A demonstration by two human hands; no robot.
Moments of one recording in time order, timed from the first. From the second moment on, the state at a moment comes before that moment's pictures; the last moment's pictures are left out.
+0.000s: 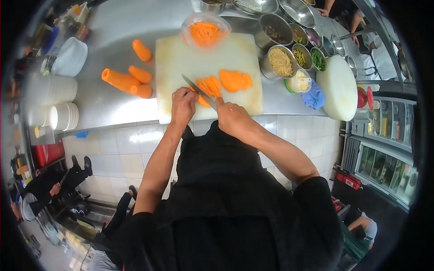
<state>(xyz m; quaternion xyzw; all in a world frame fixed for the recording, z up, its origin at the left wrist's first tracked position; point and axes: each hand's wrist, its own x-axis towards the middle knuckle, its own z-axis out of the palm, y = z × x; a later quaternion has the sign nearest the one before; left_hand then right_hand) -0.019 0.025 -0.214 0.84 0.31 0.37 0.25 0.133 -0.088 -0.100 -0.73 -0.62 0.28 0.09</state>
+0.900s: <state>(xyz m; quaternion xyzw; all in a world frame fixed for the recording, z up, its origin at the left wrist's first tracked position) -0.026 0.021 -0.215 0.83 0.31 0.38 0.25 0.121 -0.088 -0.117 -0.74 -0.62 0.26 0.10</state>
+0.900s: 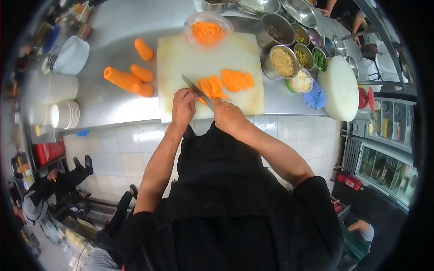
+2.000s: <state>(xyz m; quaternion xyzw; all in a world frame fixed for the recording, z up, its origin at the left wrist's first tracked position) -0.028 0.017 -0.211 0.85 0.33 0.36 0.20 0.143 -0.086 -0.111 -0.72 -0.63 0.26 0.13</state>
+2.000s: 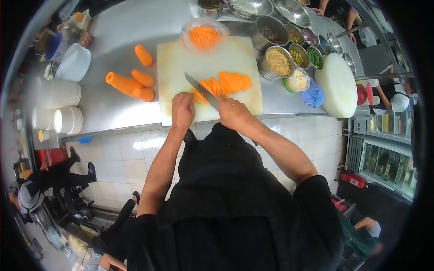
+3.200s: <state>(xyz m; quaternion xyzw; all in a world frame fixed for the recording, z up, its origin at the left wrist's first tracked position) 0.075 0.068 -0.113 0.82 0.26 0.23 0.45 0.144 -0.099 -0.131 -0.72 -0.56 0.38 0.14</state>
